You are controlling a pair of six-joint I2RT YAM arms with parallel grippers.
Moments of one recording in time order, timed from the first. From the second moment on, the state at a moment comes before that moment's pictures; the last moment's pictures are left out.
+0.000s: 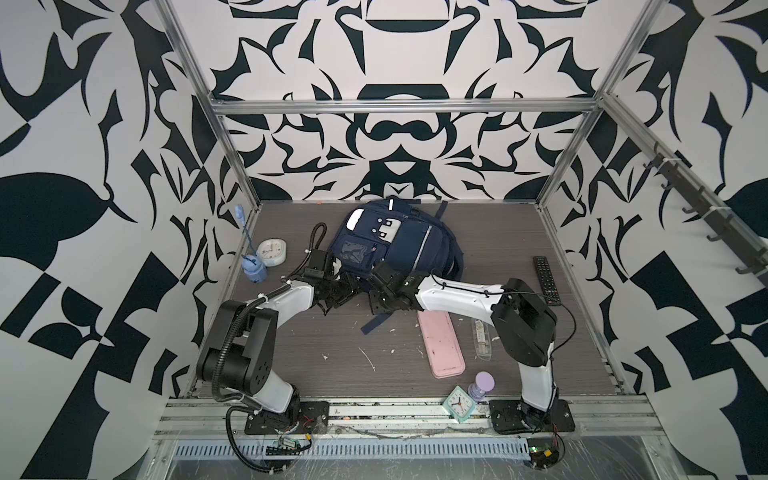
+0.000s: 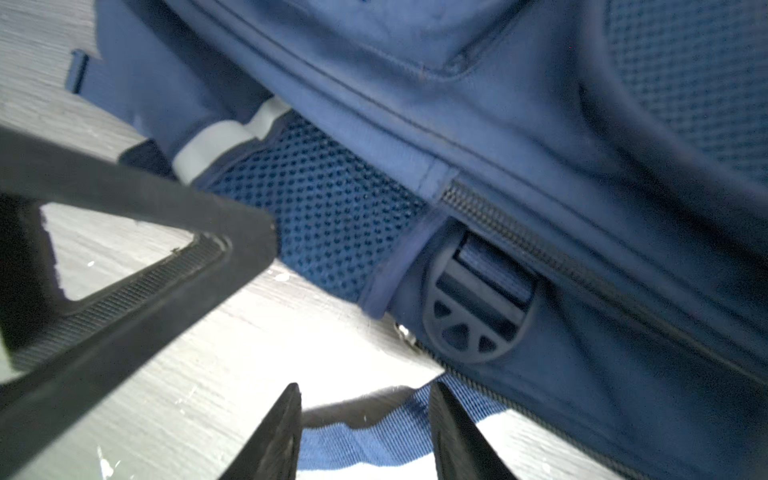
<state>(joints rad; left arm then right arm) -0.29 1.57 0.79 -0.21 0.45 -0.70 0.96 1.99 1.43 -0.49 0.08 0.66</state>
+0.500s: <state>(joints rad) -0.29 1.59 0.86 -0.22 0.51 -0.67 0.96 2.00 1.43 -0.51 0.11 0.70</state>
